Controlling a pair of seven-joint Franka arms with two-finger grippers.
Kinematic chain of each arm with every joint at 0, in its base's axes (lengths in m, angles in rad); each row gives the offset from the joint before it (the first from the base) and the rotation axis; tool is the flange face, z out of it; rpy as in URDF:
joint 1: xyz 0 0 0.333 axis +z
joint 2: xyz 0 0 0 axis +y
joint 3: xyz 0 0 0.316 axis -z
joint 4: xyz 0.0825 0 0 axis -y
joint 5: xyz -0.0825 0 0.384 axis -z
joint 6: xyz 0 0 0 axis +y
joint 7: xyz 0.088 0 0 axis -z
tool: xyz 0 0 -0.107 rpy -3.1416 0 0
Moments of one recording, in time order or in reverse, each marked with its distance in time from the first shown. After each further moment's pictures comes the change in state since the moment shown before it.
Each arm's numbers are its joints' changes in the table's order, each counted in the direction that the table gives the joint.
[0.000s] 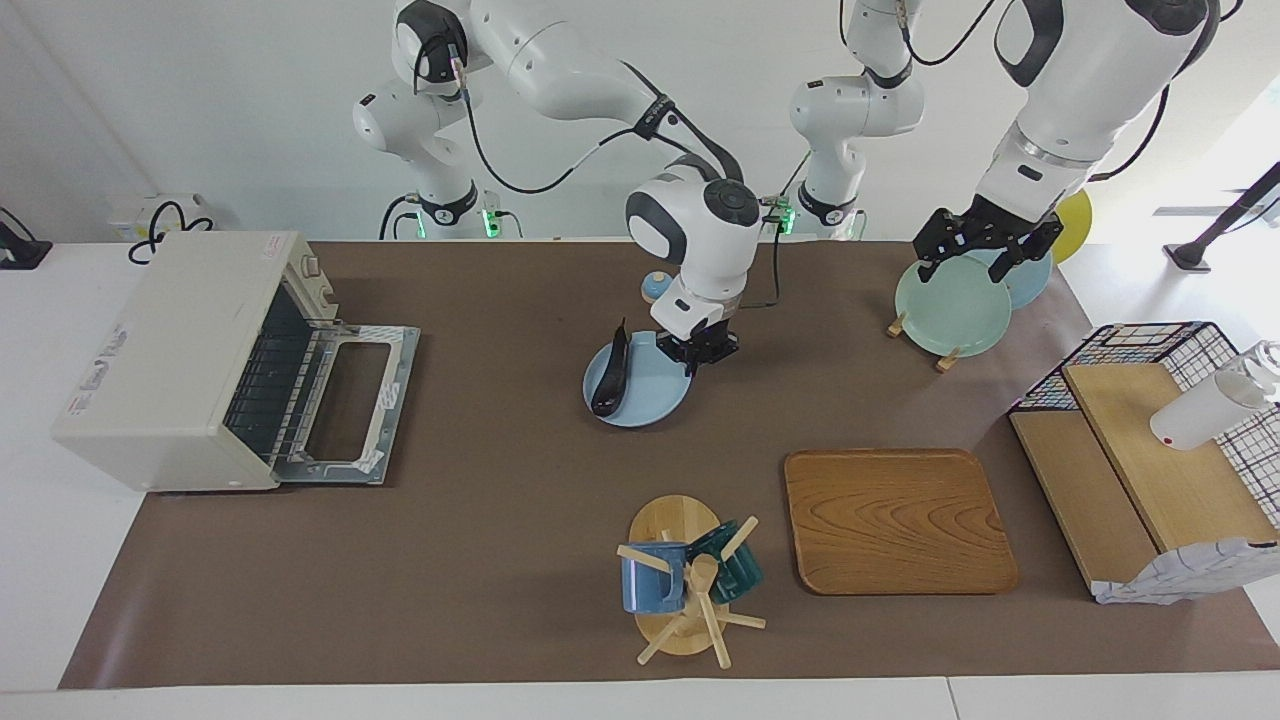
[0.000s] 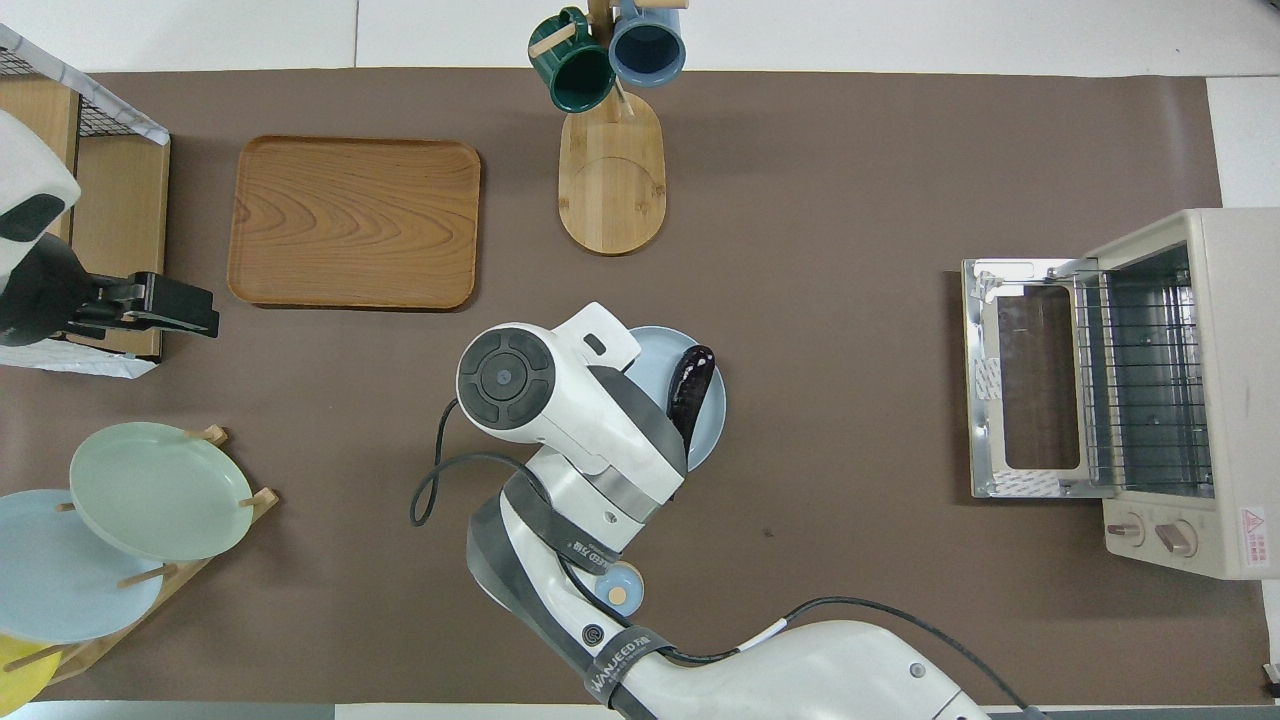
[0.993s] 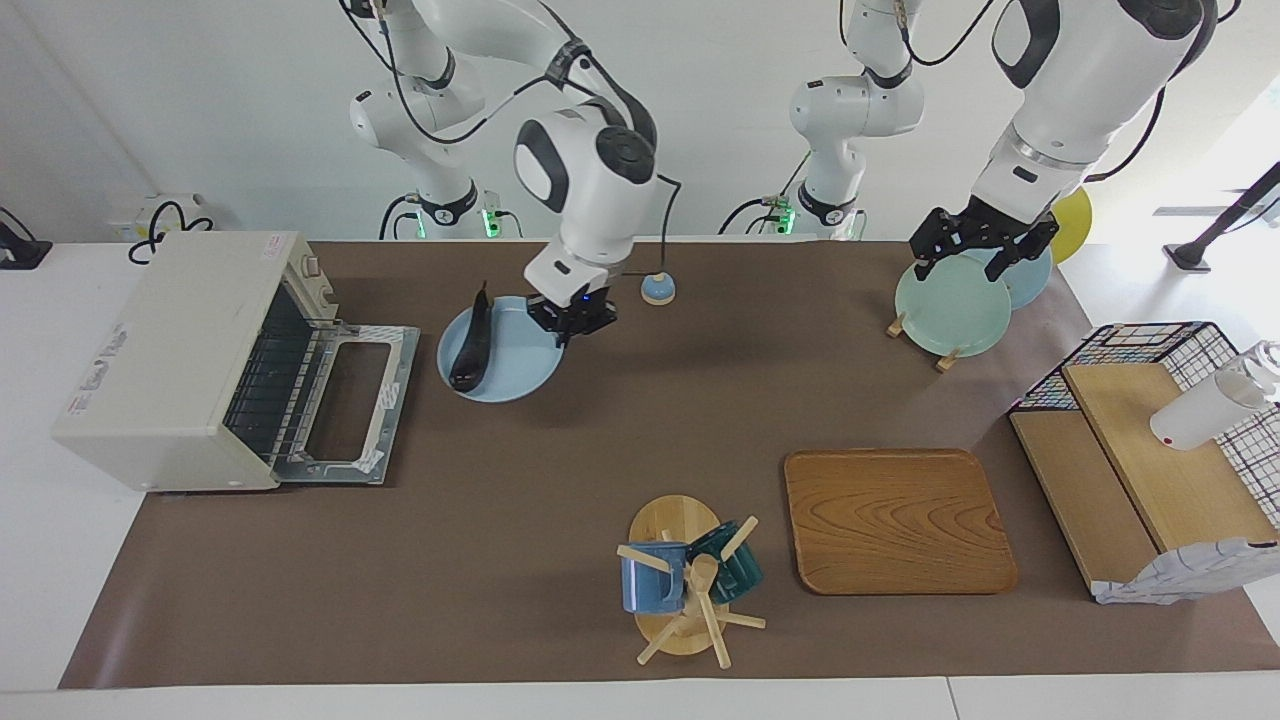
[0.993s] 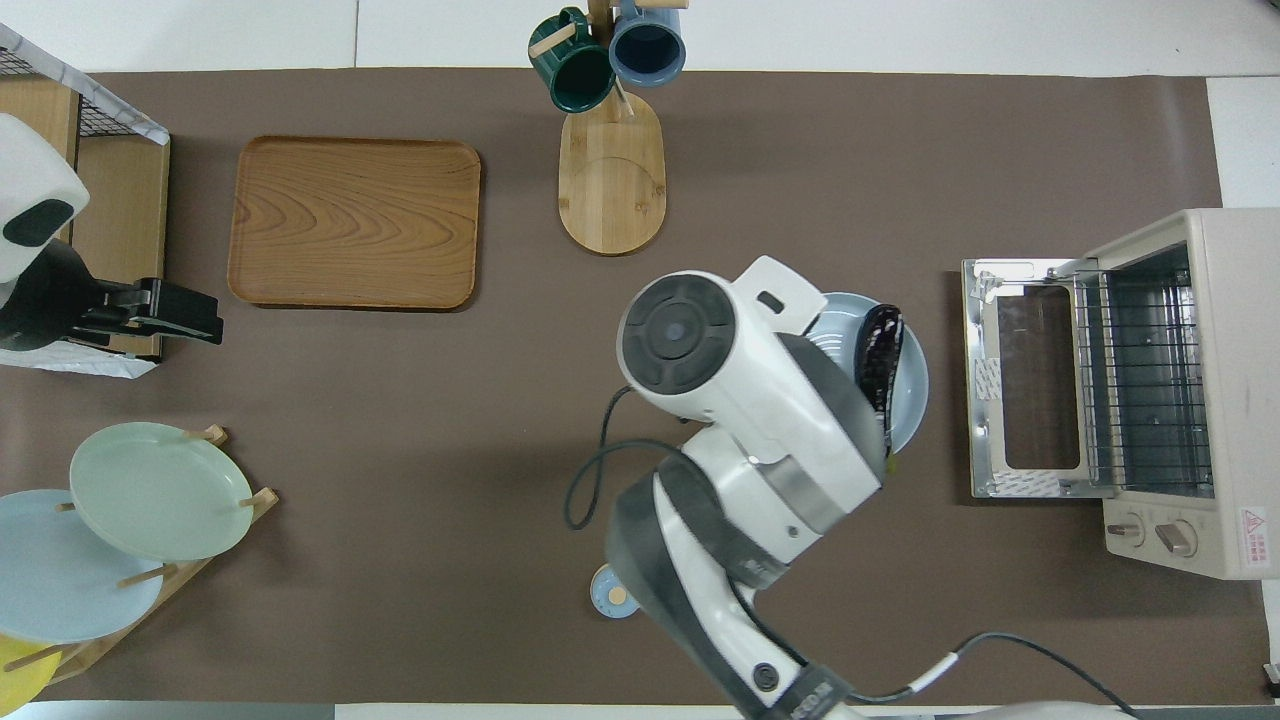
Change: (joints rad) left arm -0.002 0.000 0.002 -0.003 0.000 0.019 0.000; right arm -0.095 -0.246 0.022 -0.115 0.169 0.312 -0.166
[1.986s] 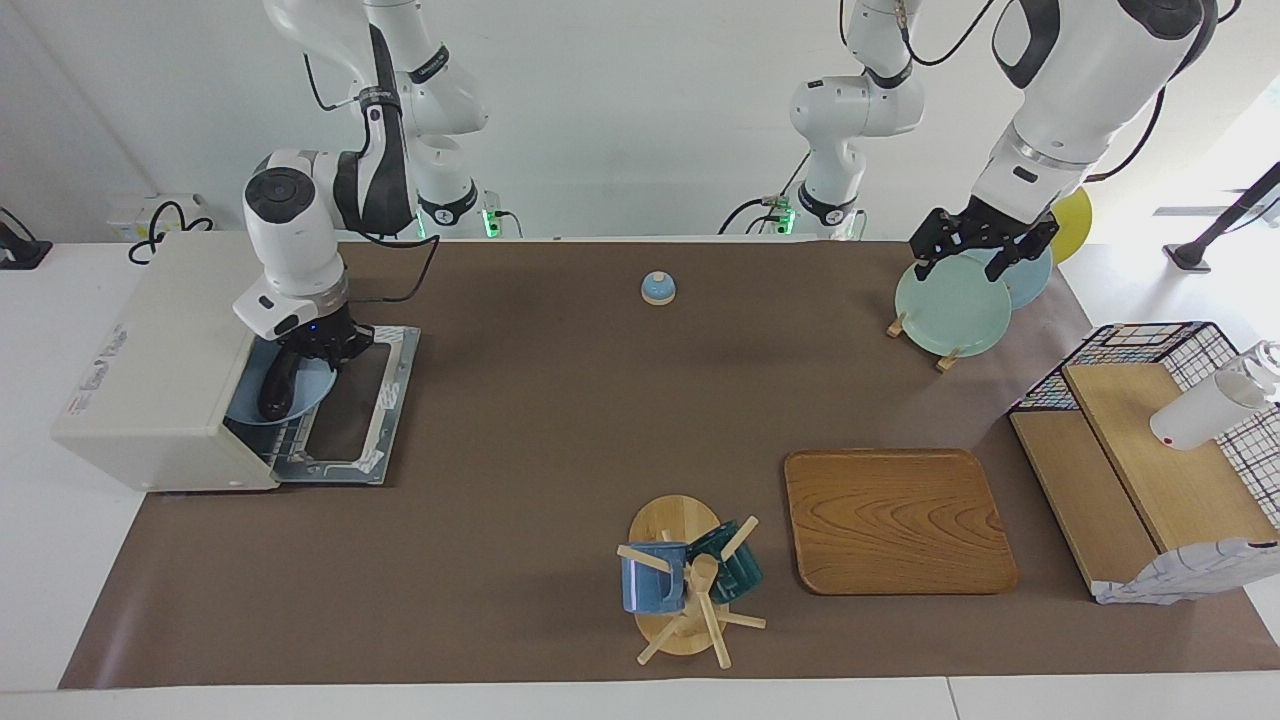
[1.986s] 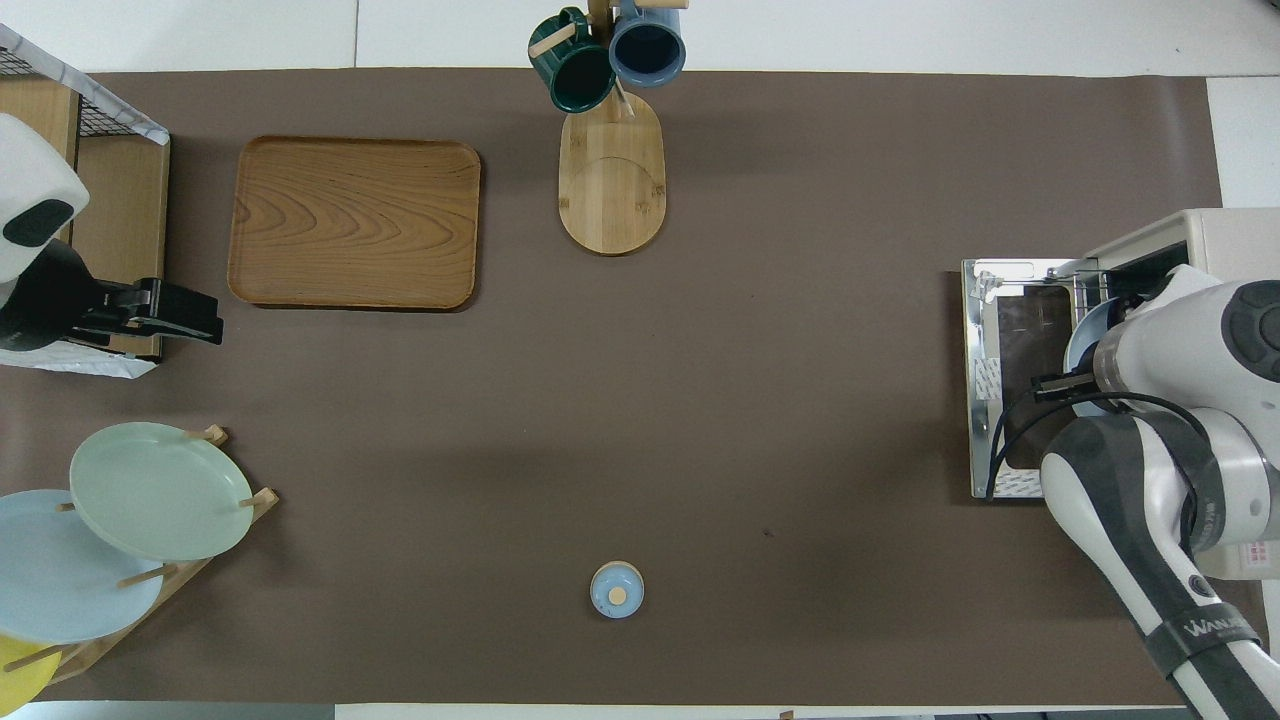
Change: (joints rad) left arm 0.000 0.000 0.000 0.000 0.000 0.000 0.000; right arm -0.655 -0.335 0.020 -0.555 0.033 -0.373 -0.693
